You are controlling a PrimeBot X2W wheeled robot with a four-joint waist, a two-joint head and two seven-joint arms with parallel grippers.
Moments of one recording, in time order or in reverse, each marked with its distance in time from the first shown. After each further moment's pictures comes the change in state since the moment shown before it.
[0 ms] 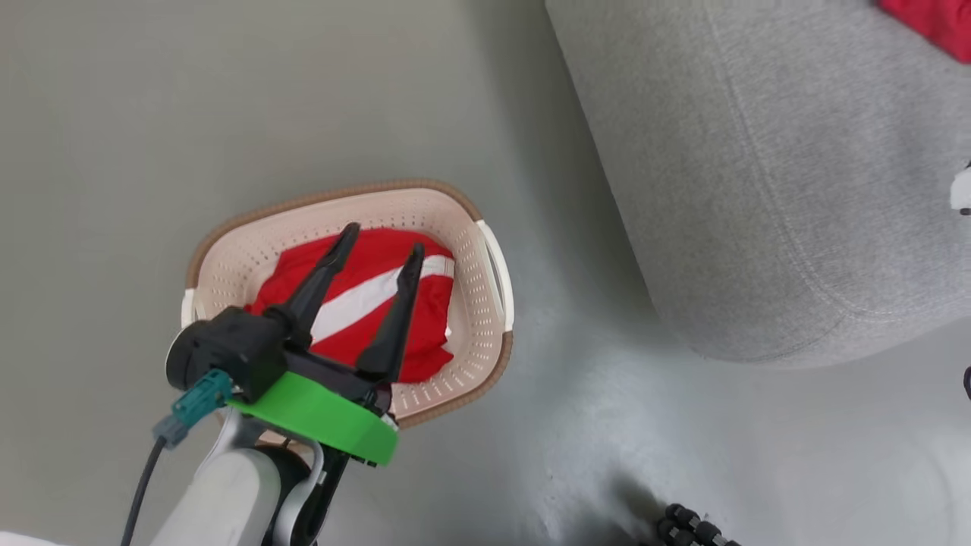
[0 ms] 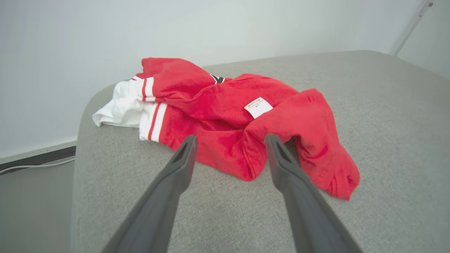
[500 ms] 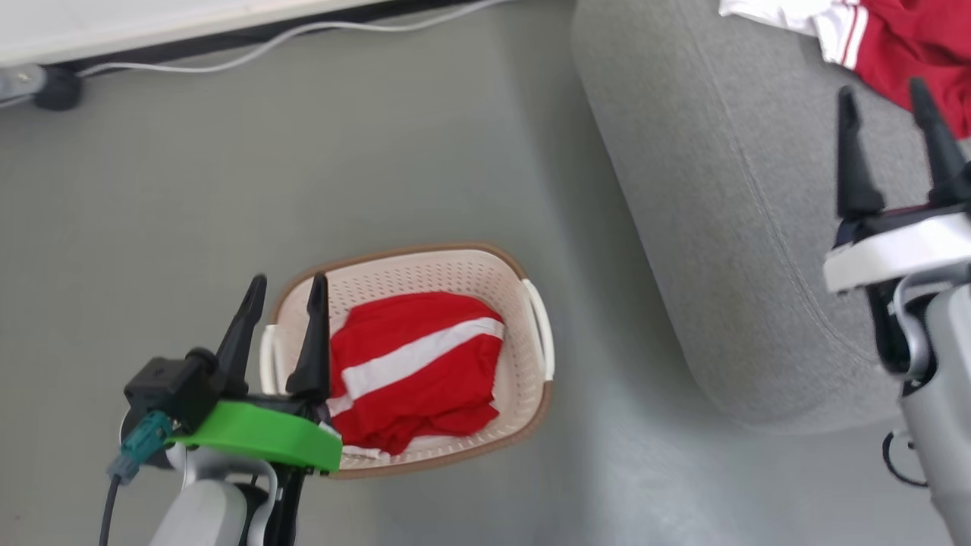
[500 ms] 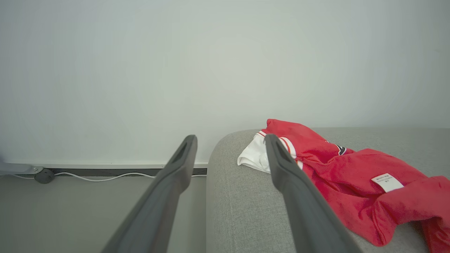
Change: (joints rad) left arm 0.088 -0.046 0.148 0.181 -0.072 0.054 -0.155; right arm 0.214 0.098 0.108 -0.374 -0.141 0.003 -0.006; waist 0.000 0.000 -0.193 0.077
